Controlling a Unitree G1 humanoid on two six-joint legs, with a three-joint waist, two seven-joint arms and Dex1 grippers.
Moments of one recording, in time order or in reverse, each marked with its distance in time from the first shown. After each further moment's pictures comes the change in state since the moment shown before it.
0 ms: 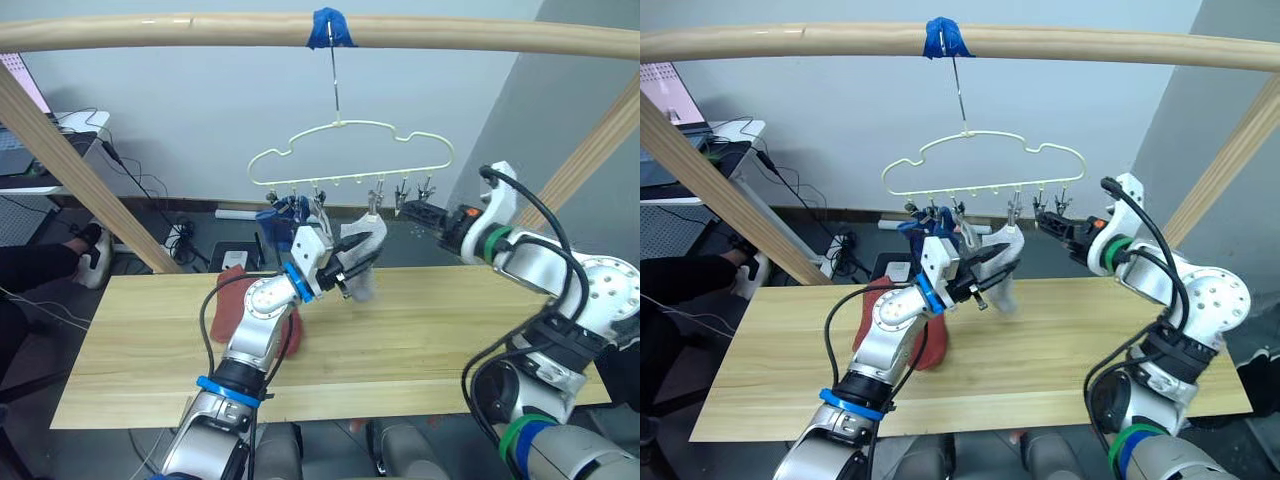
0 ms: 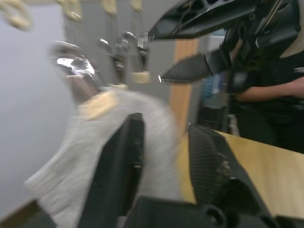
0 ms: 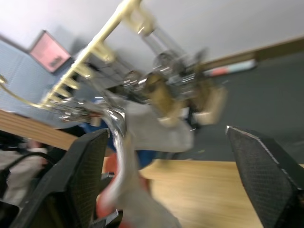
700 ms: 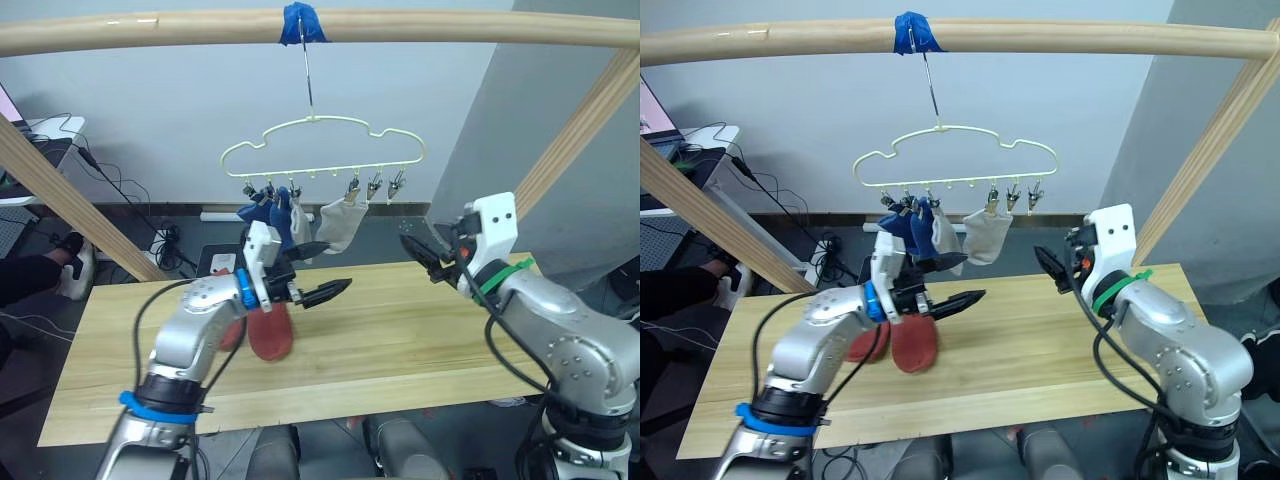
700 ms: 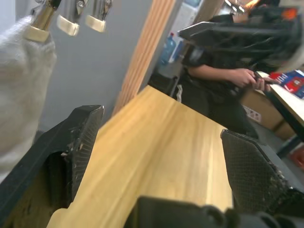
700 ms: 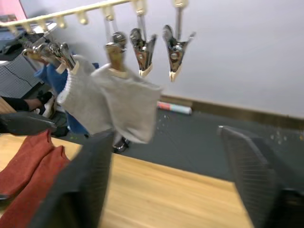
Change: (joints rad) left arm 0.132 0.366 0.159 -0.431 -0.357 0.622 -0.195; right arm 0.390 -0.209 0.550 -0.339 -0.291 -0.543 0.140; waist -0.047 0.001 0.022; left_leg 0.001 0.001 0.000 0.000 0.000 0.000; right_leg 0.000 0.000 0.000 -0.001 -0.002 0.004
